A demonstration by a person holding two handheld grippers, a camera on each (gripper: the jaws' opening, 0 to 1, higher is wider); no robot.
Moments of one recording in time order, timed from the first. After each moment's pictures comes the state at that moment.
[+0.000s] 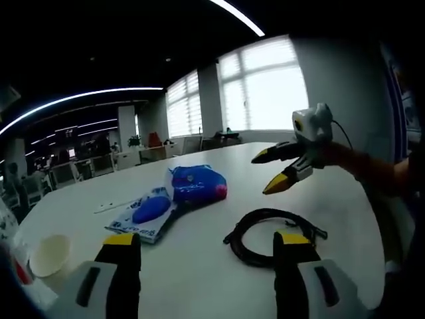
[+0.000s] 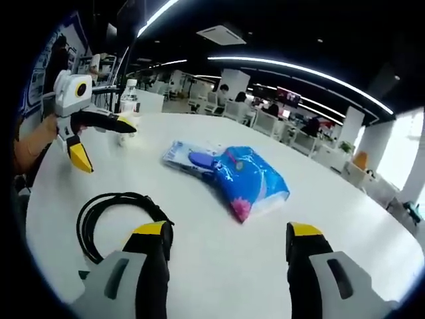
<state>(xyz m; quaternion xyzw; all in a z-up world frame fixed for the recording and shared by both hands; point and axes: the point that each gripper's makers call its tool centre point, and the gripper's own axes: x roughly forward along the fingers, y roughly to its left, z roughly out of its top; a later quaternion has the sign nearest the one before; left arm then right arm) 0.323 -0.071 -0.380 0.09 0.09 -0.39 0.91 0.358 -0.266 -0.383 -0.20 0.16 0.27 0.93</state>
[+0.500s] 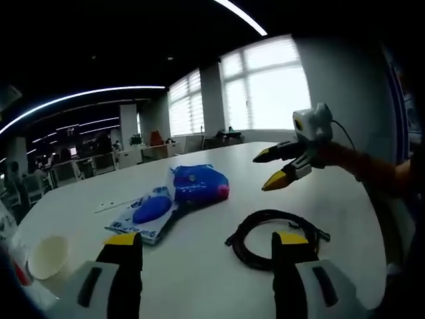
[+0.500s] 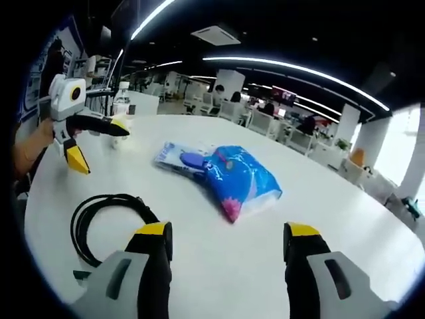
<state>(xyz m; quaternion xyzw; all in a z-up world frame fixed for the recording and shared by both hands) 0.328 -0.073 -0.380 0.09 0.10 -0.38 0.92 0.367 -0.276 -0.383 -0.19 0.16 0.26 0.93</state>
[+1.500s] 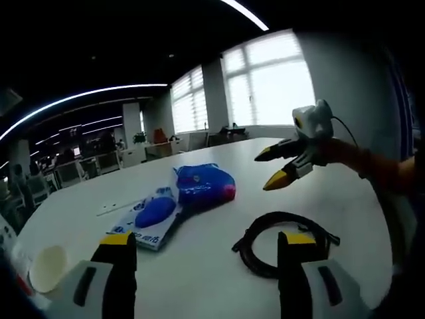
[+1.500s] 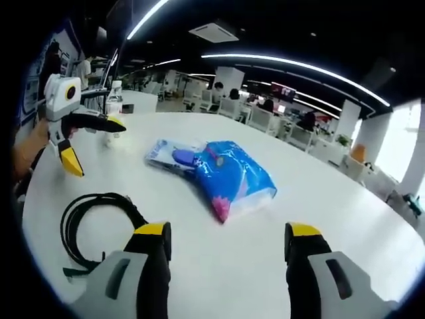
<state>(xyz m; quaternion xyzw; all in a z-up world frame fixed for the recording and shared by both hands) 0.345 -0.081 -0.378 0.11 0.10 -0.36 0.92 0.386 -0.285 -0.388 -0.19 0.17 0.26 0.93</state>
